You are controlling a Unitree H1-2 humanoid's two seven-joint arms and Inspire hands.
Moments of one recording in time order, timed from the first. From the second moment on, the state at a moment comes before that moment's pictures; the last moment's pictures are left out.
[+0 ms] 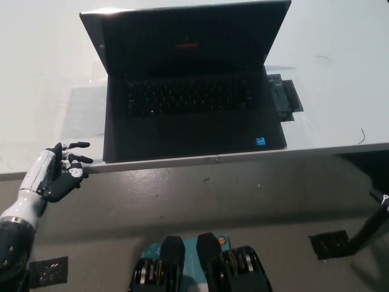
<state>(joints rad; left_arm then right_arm) -0.26 0.33 0.05 -0.12 0.07 0.38 -0.07 -0.08 -0.20 -0.31 -0.23 0.36 0.45 0.00</state>
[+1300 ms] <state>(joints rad) -0.27 0.34 0.04 -0.12 0.08 0.39 -0.09 -0.91 -0.41 0.09 0.02 0.28 0.47 -0.01</state>
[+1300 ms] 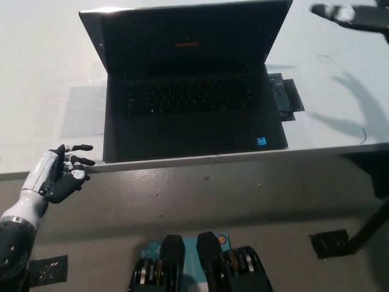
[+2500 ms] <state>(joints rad) -0.29 0.34 0.01 -0.13 0.09 0.41 -0.11 -1.25 -0.22 0.36 0.89 -0.04 0.07 0.16</state>
